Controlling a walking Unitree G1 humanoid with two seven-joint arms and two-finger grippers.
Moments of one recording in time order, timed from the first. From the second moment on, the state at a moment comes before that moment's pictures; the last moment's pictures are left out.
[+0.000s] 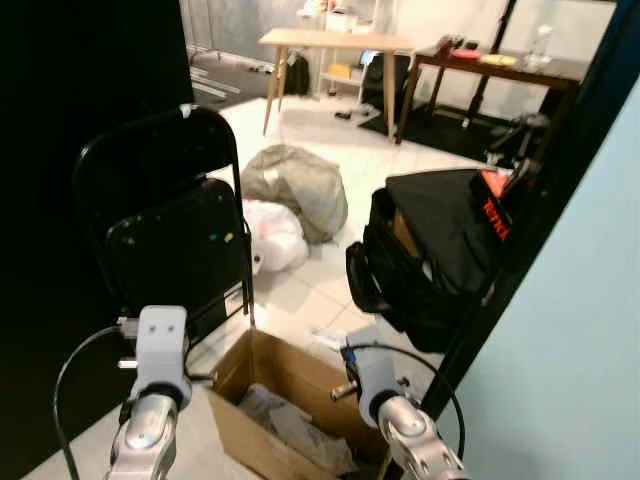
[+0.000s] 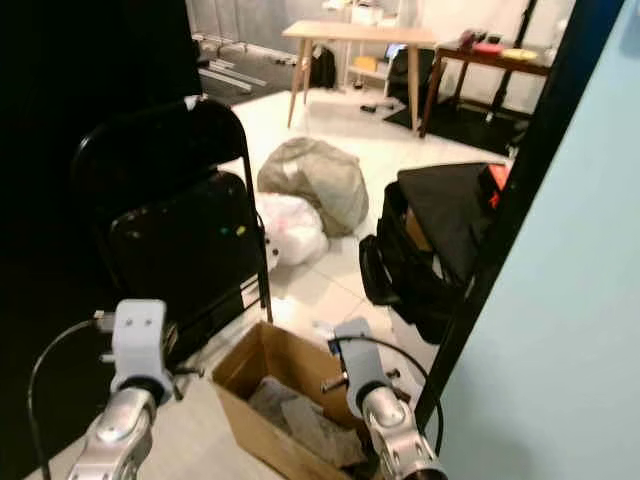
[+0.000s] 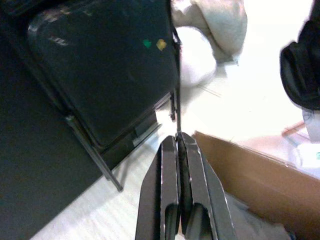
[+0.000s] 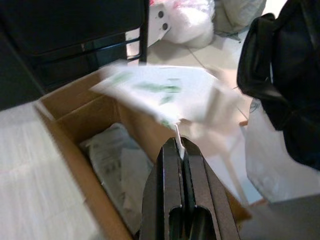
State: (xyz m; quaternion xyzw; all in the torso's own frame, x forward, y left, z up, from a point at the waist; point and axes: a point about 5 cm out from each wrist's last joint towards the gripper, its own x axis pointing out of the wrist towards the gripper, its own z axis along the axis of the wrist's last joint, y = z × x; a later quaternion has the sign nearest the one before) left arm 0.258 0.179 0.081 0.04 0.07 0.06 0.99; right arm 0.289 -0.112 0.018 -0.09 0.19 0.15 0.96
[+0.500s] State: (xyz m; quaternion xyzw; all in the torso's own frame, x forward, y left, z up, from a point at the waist) left arm 0.256 0.170 0.081 0.04 0.07 0.03 1.00; right arm 0.289 -0.111 0.017 -0.11 0.21 0.17 0.96
